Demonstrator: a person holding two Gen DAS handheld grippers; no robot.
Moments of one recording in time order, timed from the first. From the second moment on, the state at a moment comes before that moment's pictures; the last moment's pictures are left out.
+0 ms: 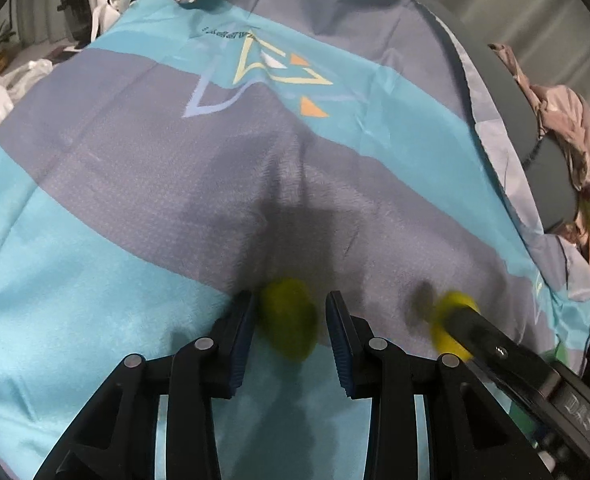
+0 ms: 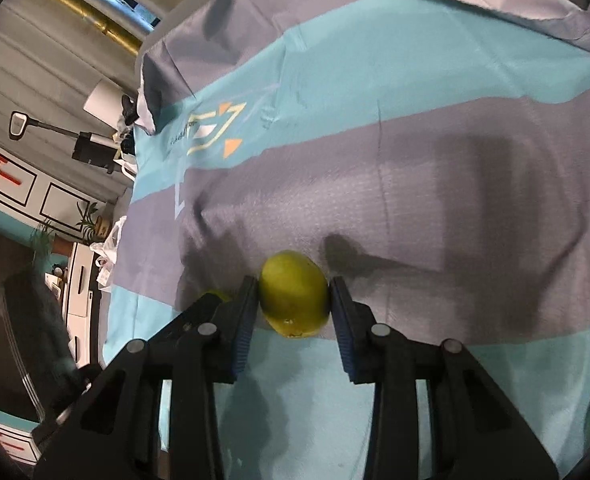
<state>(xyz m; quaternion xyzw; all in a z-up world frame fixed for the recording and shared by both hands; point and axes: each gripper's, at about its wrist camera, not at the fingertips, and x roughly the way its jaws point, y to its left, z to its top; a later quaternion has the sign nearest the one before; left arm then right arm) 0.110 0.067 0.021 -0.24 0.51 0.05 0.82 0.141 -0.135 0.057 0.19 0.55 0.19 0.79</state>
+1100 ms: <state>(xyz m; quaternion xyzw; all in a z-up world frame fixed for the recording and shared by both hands) 0.042 -0.036 0.106 -0.12 0.39 -0.08 0.91 0.033 -0.233 0.118 0.20 0.42 0.14 0.87</state>
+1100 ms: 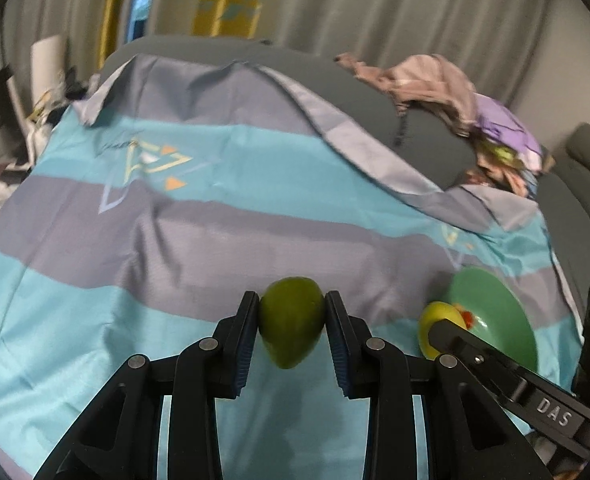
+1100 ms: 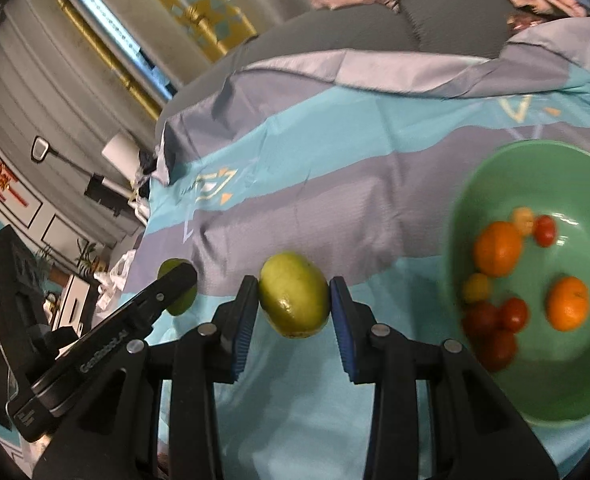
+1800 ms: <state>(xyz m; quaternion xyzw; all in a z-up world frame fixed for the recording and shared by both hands) 0.033 -0.196 0.112 -0.03 0.40 -0.23 0.89 -0.007 -0.378 0.126 0.26 0.36 0.01 0.89</state>
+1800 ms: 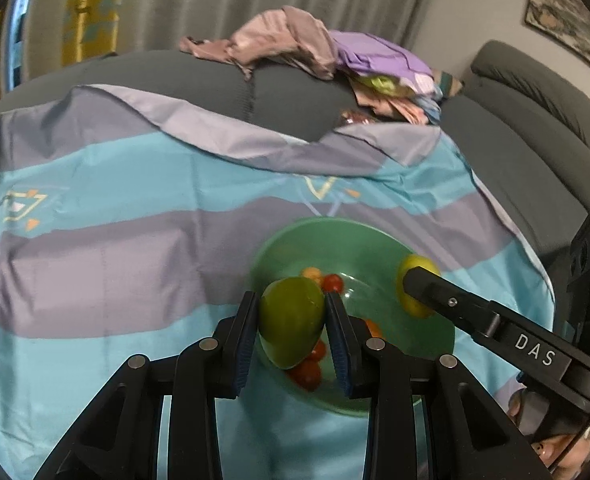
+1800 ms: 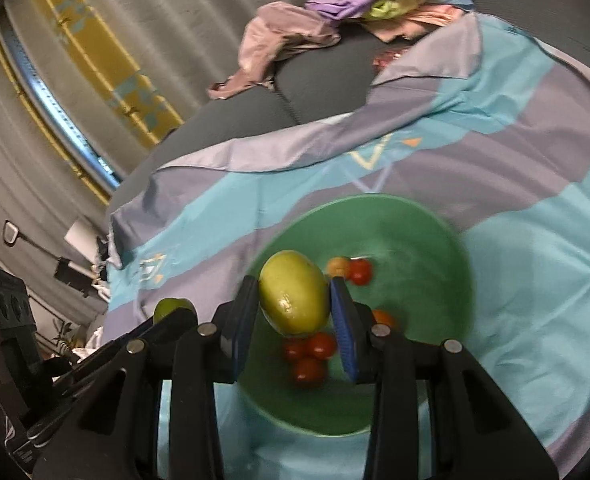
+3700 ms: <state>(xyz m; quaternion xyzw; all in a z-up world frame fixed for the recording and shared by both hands) 0.017 -0.215 0.116 0.01 0.40 -0.23 0.89 -0.017 -0.389 0.135 0.21 0.37 -0.07 0.90</state>
